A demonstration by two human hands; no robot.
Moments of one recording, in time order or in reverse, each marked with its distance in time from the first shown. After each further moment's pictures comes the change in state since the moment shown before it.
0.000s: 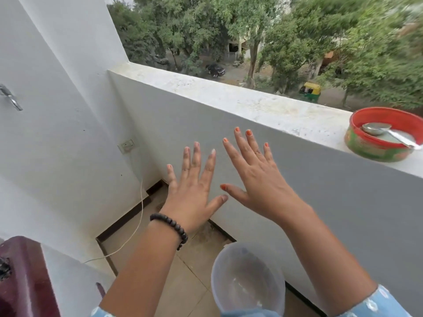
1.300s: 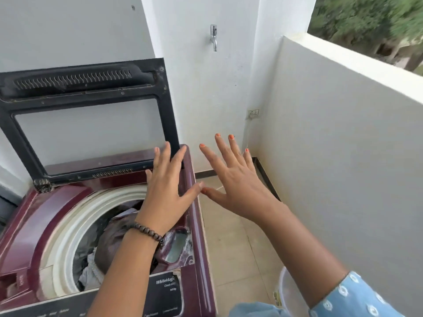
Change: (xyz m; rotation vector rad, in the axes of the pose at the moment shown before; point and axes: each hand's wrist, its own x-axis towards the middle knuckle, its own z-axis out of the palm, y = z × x) left_hand -0.281 -0.270 0.057 -0.543 0.534 -0.651; right_hand 0.028 -0.357 0.125 0.156 -0.207 -0.647
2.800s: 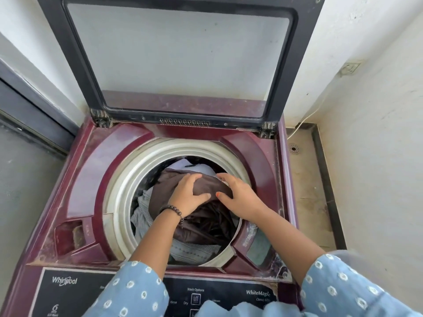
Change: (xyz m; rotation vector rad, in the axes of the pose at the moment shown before) left_hand -0.012 -0.301 0.061 -0.248 -0.317 -0.610; right_hand 0.116 -0.079 0.255 0.522 -0.548 0.184
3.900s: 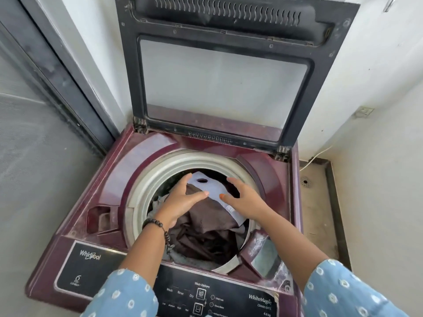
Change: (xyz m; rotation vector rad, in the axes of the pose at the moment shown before) left_hand -0.054 0.012 -0.049 -0.534 0.058 -0.164; right_hand 0.003 -0.035 -0.015 0.095 -0.056 0.037
